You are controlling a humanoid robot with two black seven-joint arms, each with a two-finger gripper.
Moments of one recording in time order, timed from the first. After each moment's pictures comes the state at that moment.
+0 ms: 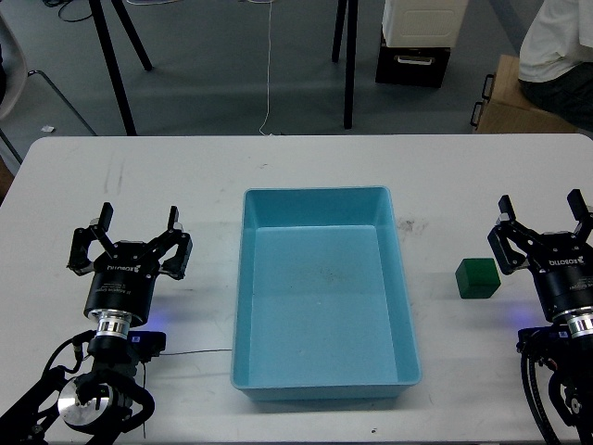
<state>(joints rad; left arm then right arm) -0.01 0.15 -1.00 -1.41 -0.33 -0.41 -0.44 -0.19 0.00 1.56 1.54 0.23 0.31 -0.06</state>
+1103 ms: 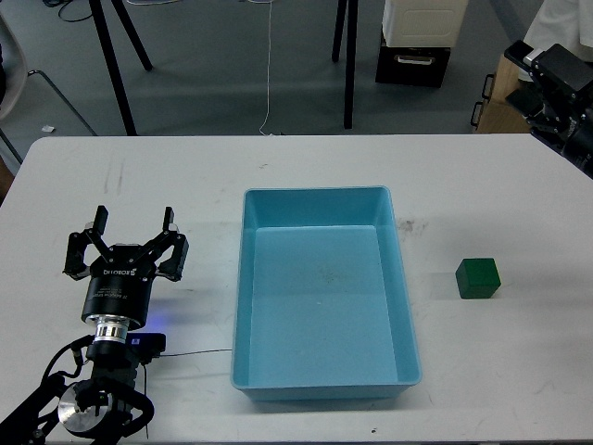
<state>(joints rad) -0.01 0.15 -1.00 -1.39 -0.33 -0.46 -0.45 0.48 -0.75 1.08 1.41 -1.26 0.23 0.34</state>
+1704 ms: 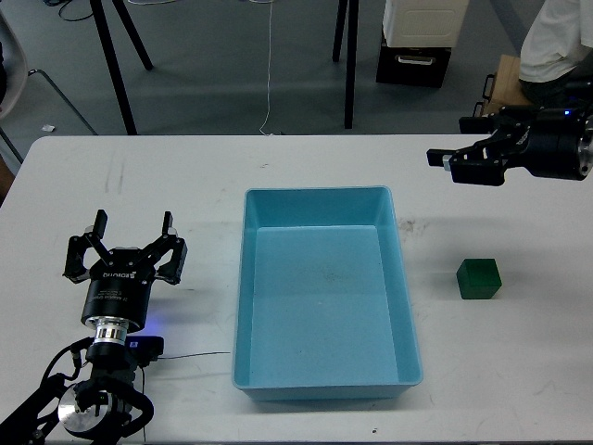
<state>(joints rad) -0.01 0.15 -1.00 -1.37 -0.33 -0.46 -0.45 1.17 -0.87 0.14 1.30 -1.89 0.24 0.49</state>
